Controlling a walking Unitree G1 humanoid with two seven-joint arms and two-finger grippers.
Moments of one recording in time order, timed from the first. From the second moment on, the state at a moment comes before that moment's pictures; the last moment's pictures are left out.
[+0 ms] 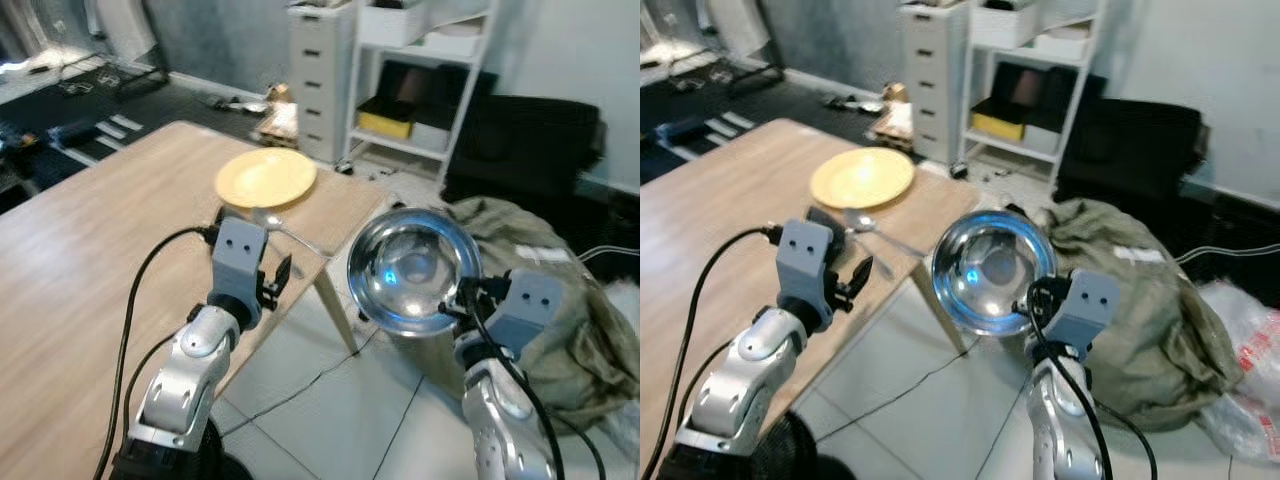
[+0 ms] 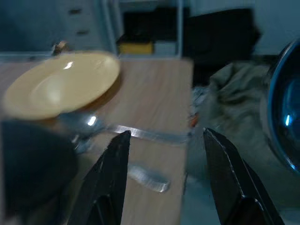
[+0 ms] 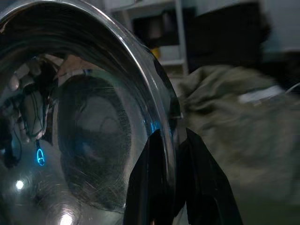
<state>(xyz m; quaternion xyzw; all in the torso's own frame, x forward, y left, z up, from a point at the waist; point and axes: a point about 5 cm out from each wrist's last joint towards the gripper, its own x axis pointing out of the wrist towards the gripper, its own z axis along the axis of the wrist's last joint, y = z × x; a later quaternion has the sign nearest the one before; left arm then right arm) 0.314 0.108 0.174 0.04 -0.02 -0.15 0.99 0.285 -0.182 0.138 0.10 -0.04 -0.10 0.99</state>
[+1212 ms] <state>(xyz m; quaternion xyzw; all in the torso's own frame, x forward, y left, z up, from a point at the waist) 0.319 0.103 0.170 0.05 -0.02 -0.18 0.98 0.282 -0.186 0.127 0.09 -0.03 -0.12 0.99</state>
